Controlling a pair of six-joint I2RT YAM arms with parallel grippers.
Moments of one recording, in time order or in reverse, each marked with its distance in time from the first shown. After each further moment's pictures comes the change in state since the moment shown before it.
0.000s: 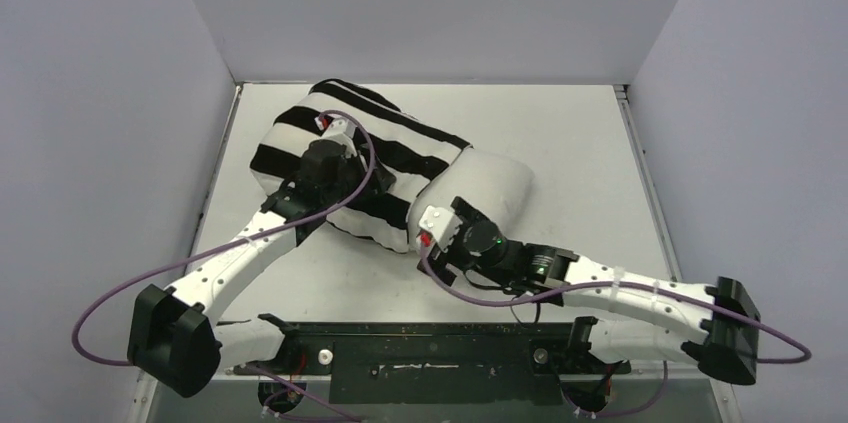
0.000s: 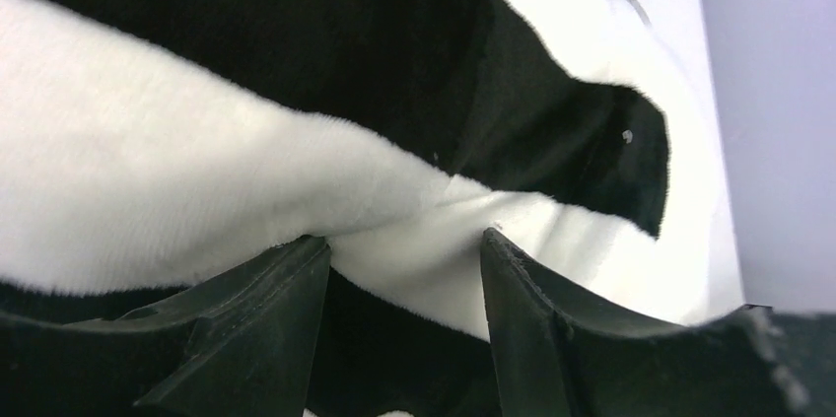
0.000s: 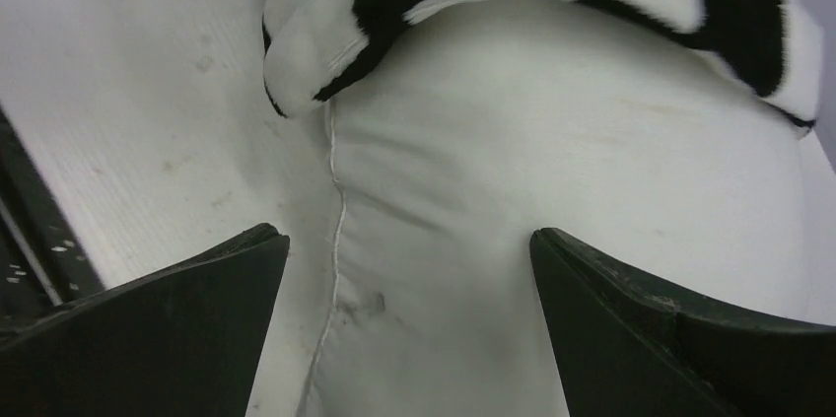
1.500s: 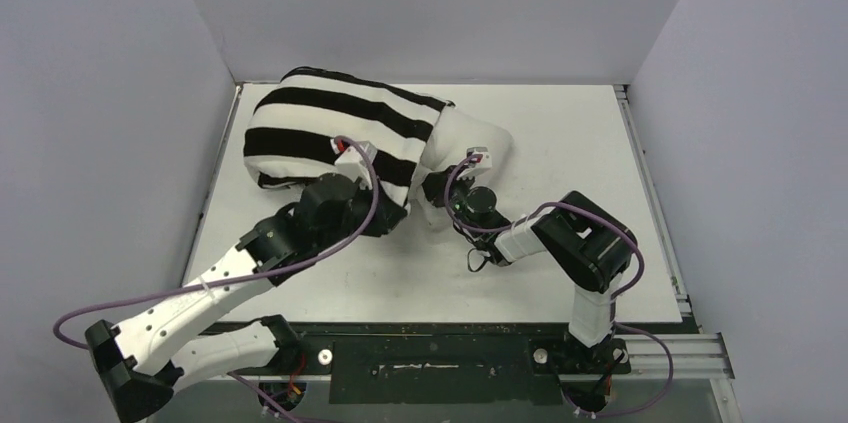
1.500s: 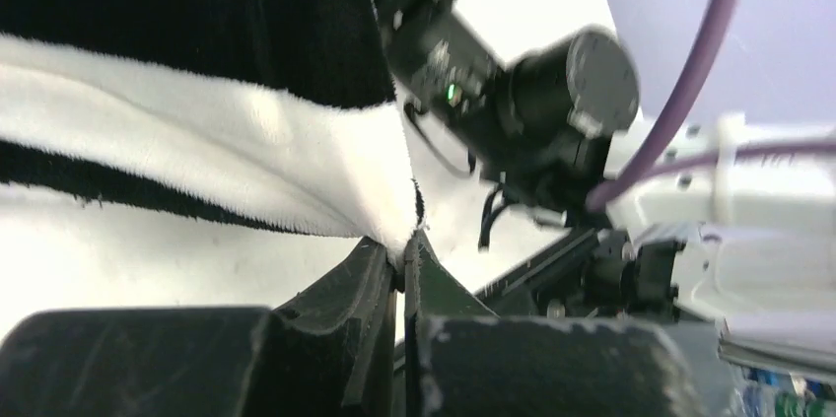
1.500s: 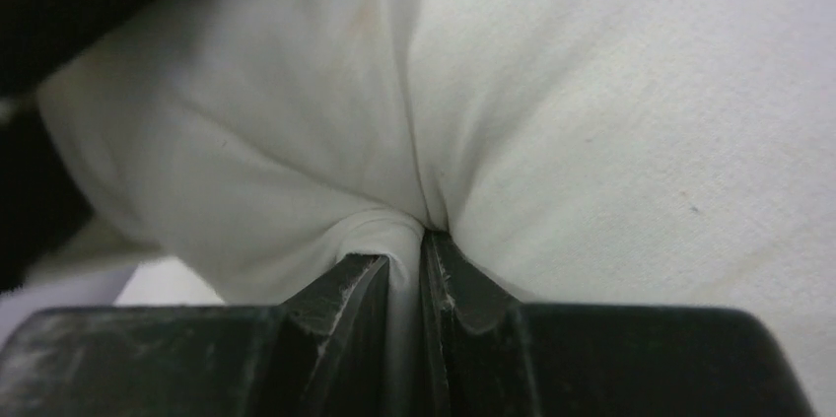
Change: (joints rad) left arm -0.341 -0.151 0.151 -0.259 -0.129 -0.069; right arm -0.375 0.813 -0.103 1.359 -0.059 0.775
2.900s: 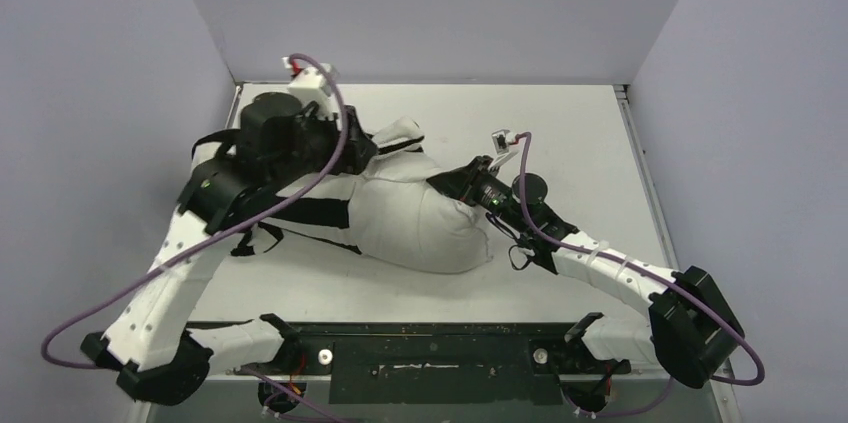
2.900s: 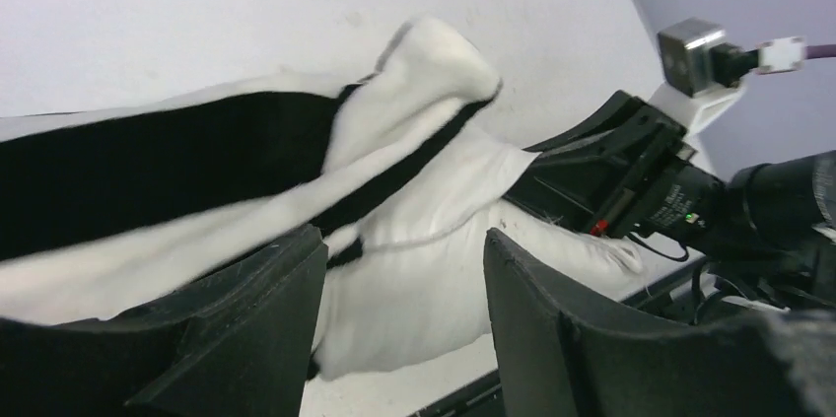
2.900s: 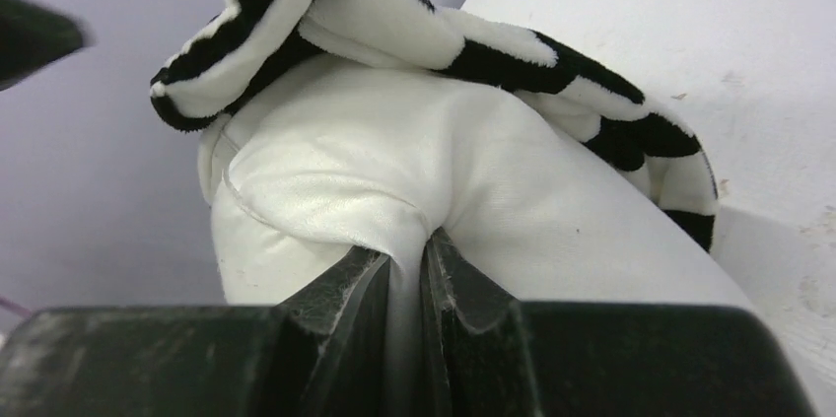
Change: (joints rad) left arm 0.227 0.190 0.587 -0.411 0.090 0.289; right arm -0.055 -0.625 -0.043 -0.554 -0.361 0.194
